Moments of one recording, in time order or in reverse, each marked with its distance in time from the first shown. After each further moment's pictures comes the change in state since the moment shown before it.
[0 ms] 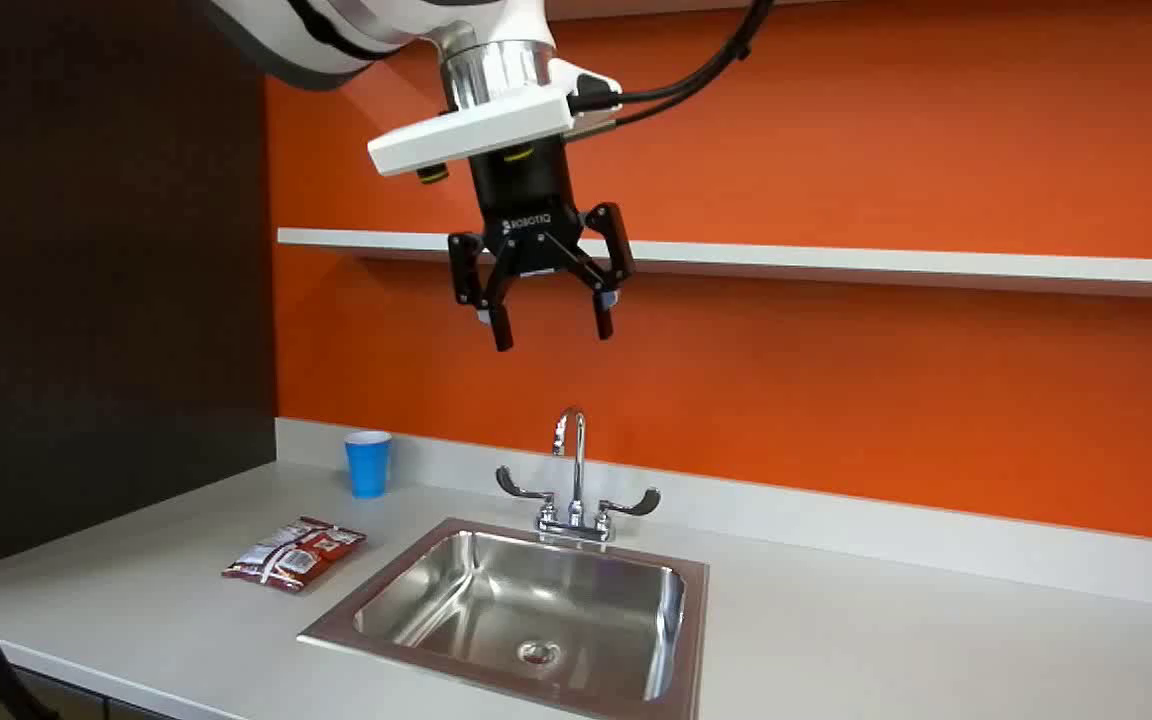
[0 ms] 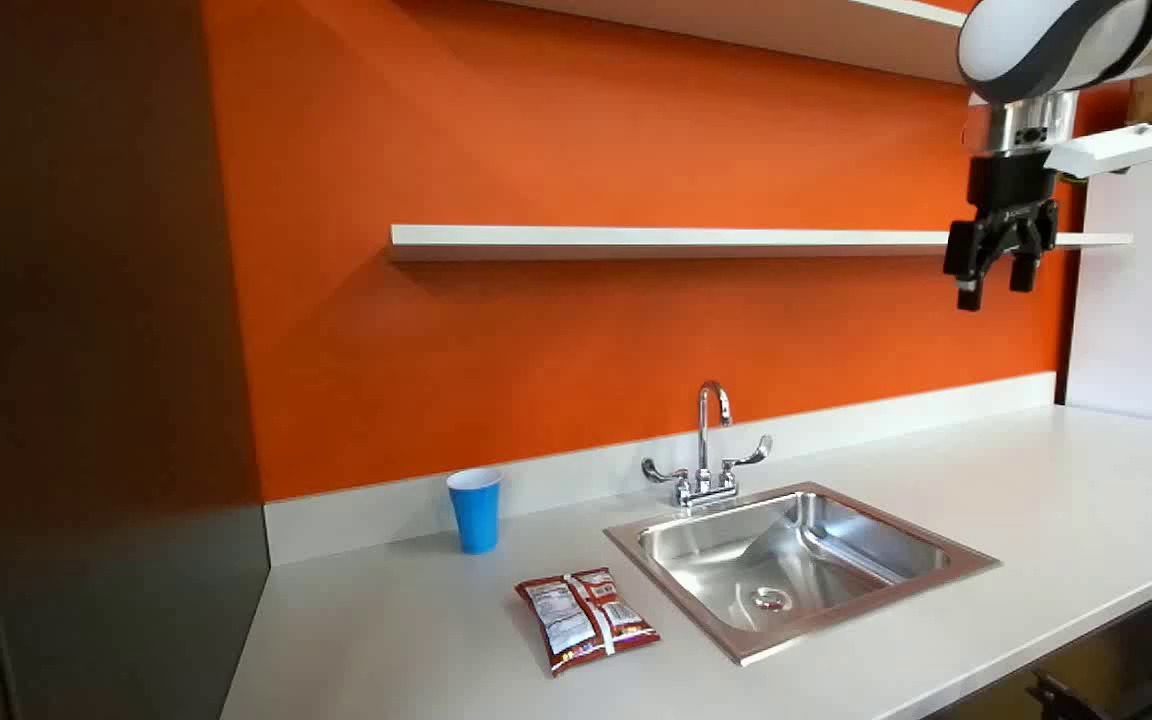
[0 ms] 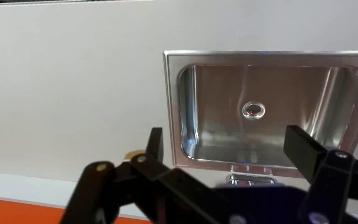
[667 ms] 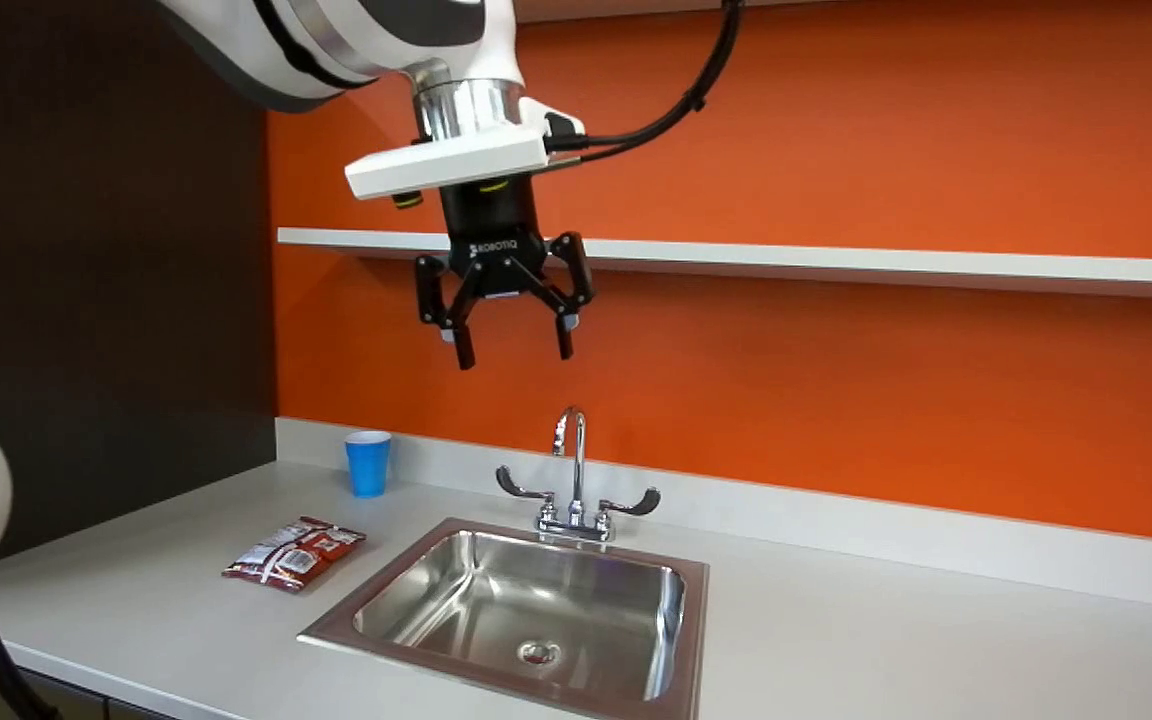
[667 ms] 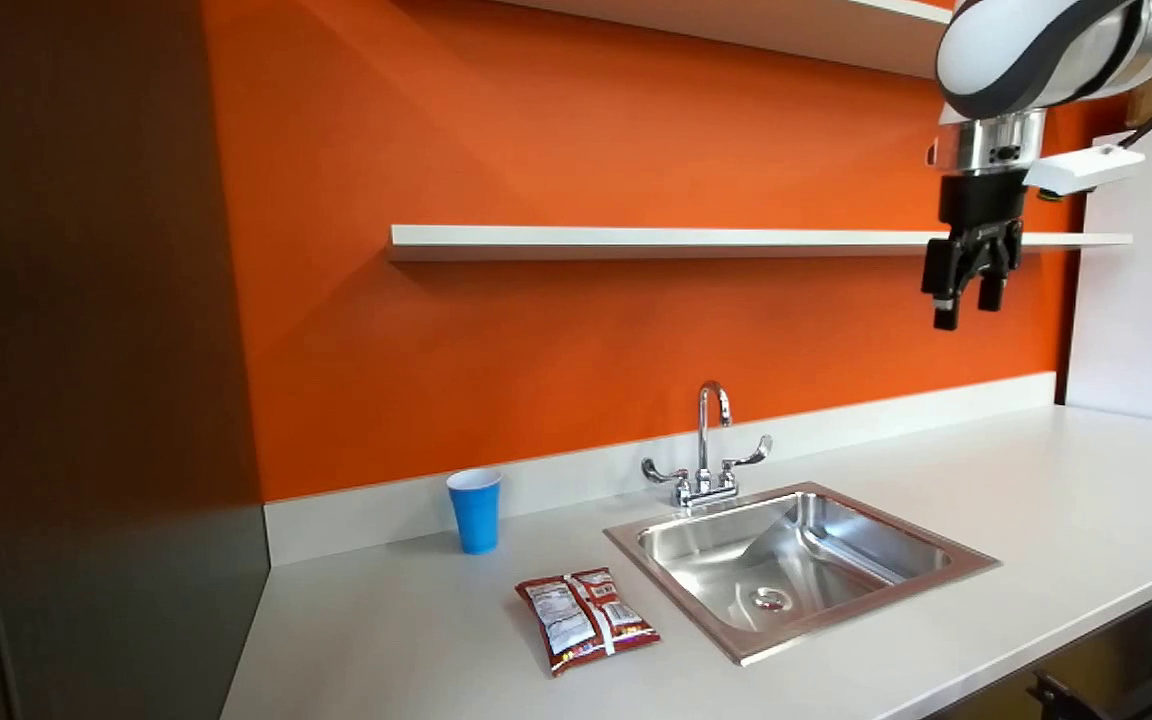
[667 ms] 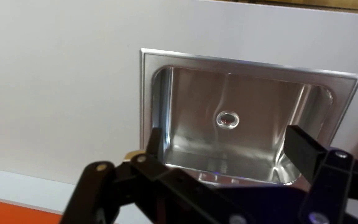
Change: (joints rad) arm 0.082 -0.001 0.006 -0.042 0.011 -0.006 -0.038
